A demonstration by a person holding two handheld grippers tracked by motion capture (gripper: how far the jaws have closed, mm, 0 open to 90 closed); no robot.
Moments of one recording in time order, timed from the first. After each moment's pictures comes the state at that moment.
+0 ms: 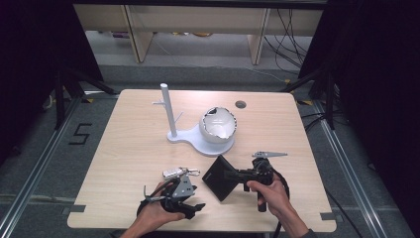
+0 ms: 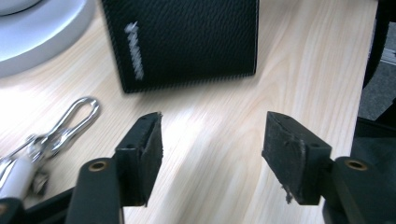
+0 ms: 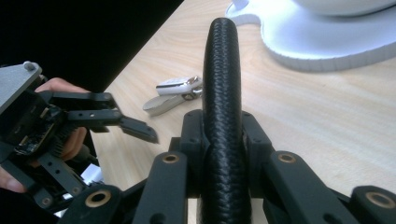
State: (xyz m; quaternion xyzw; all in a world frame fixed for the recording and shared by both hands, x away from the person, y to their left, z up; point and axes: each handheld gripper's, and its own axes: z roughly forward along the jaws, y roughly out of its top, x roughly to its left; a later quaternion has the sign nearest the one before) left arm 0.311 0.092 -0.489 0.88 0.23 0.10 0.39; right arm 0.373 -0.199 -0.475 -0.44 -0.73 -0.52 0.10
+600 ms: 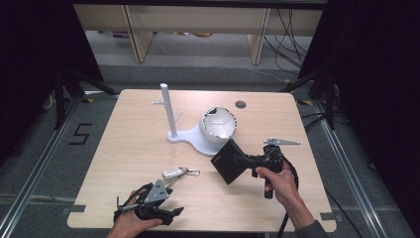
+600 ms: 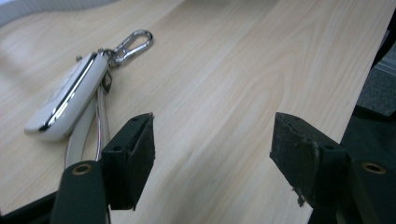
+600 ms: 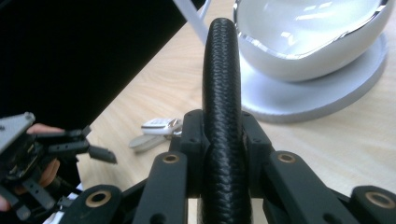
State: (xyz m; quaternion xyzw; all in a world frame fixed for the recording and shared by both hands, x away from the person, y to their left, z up) left arm 0.290 0.147 -0.493 0.87 0.28 0.11 0.39; right arm 0.397 -0.223 -0.448 -0.44 -0.71 -0.54 0.04
